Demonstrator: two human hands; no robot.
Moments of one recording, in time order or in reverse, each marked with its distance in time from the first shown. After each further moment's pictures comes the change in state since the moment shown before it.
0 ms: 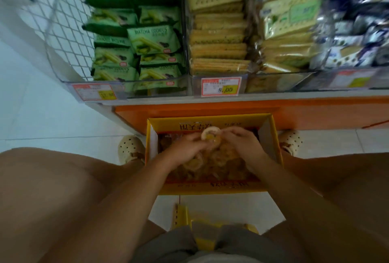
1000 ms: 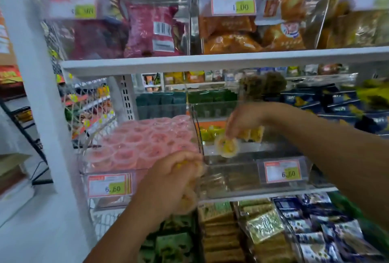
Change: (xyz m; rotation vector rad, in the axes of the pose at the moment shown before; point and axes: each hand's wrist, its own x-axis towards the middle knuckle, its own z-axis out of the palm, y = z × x) left_hand -0.255 0.306 -0.147 -0.027 0.504 0.781; right_hand -0.146 -0.488 -0.112 -1.157 0.121 -0.675
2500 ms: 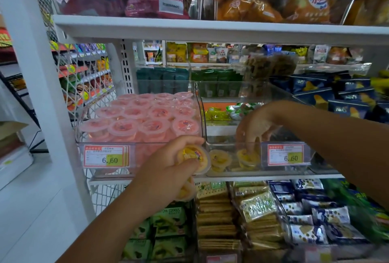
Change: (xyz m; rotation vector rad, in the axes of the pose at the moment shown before) left_hand -0.013 -0.020 0.001 0.062 -0.082 0.009; right_hand 0.015 0.018 0.040 -0.007 -0.520 0.204
